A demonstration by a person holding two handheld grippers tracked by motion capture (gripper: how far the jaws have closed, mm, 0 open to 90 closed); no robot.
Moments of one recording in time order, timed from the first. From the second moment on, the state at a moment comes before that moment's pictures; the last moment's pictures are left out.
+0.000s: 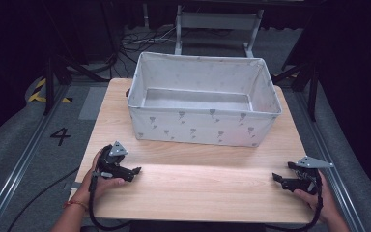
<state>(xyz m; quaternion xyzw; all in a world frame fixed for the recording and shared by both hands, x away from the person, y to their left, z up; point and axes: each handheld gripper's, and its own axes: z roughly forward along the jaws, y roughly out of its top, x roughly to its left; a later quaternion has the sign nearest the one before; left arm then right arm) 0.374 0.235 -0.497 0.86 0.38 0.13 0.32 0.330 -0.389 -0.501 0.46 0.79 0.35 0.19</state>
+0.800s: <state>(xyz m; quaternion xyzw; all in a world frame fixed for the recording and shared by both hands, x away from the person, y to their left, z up) 0.373 0.233 -0.497 0.86 0.38 0.13 0.32 0.331 -0.389 -0.502 0.47 0.79 0.34 0.20</state>
